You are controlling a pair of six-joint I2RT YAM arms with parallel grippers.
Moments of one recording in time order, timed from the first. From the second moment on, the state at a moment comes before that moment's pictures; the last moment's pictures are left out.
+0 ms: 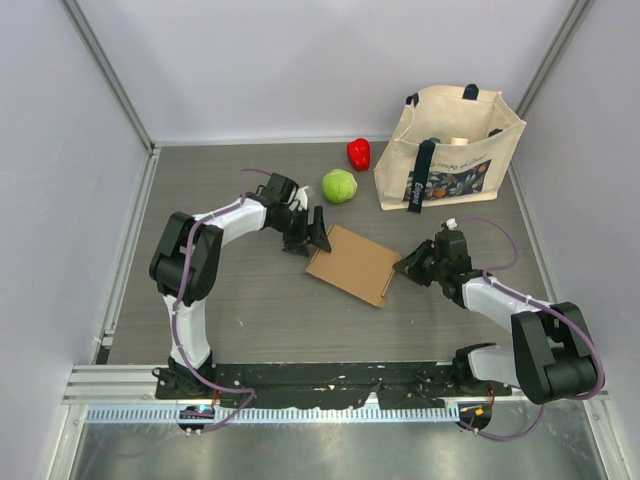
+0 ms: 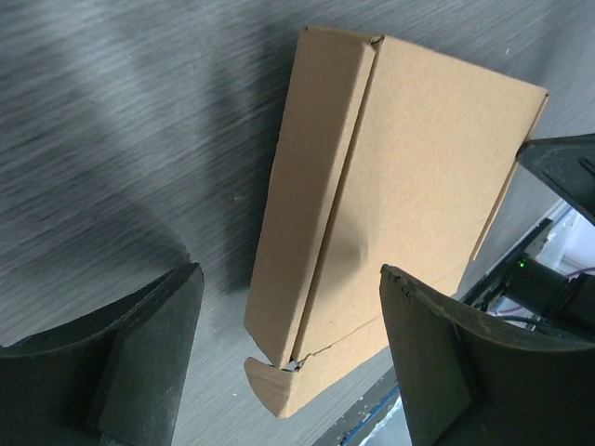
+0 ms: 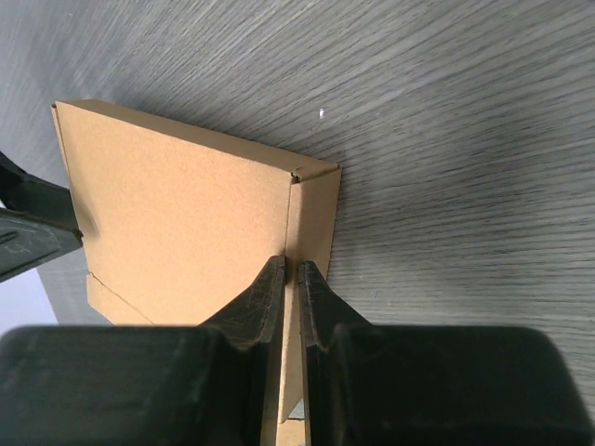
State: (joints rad) left arm -0.44 1.97 1.33 -0.44 0.55 -0.43; right arm 0.21 1.25 0.42 0.09 -0.20 0.85
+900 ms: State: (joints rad) left arm -0.41 1.80 0.91 0.15 0.90 -0.98; right arm 0.26 1.11 0.60 -0.22 -0.15 0.68
